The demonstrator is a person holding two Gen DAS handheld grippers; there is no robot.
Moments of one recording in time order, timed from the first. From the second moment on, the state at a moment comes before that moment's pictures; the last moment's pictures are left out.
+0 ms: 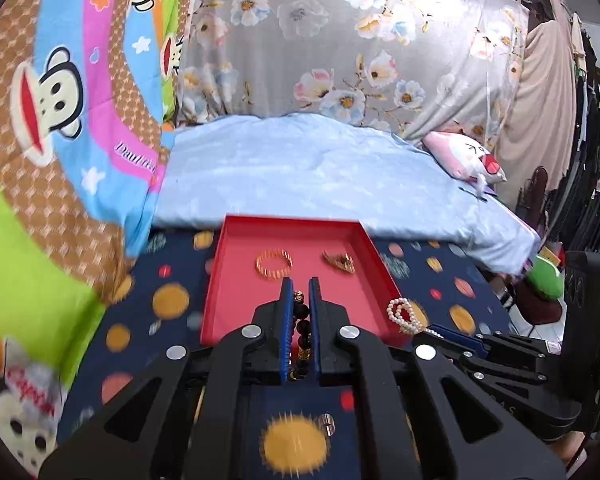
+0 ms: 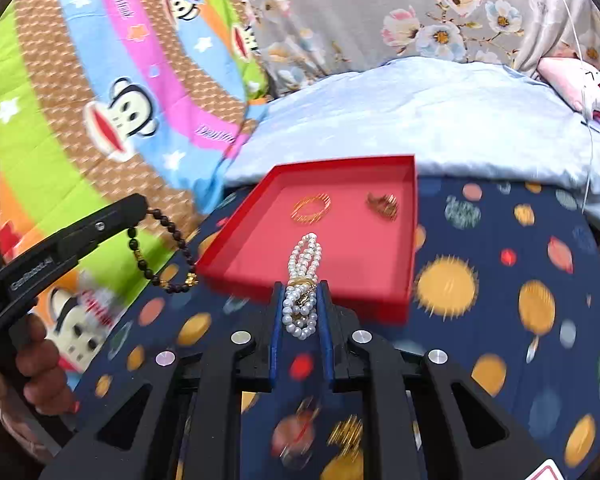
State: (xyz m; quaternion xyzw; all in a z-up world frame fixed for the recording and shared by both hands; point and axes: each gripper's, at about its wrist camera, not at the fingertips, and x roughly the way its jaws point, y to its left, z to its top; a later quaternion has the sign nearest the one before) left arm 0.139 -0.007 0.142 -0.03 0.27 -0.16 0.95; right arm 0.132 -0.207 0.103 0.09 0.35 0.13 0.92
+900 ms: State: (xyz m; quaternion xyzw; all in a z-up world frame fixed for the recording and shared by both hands) left arm 0.279 -0.031 0.071 -0.03 0.34 -0.12 0.93; right arm 0.261 -0.212 0.042 0.06 0.40 0.07 0.91
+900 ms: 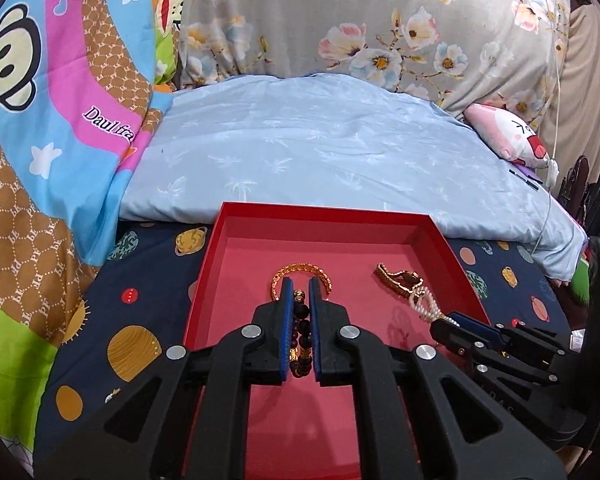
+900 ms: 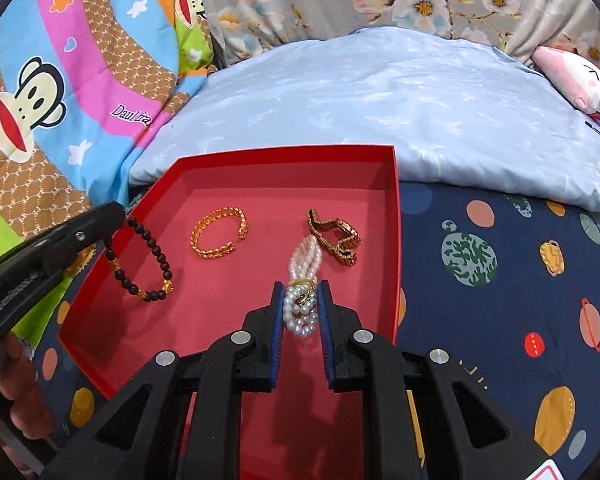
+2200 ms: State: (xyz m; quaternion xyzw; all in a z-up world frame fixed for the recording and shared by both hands) left arm 0.050 0.011 0.022 -0.05 0.40 -0.10 0.91; right arm 0.004 -0.223 0.025 0.10 0.39 0.06 0.91
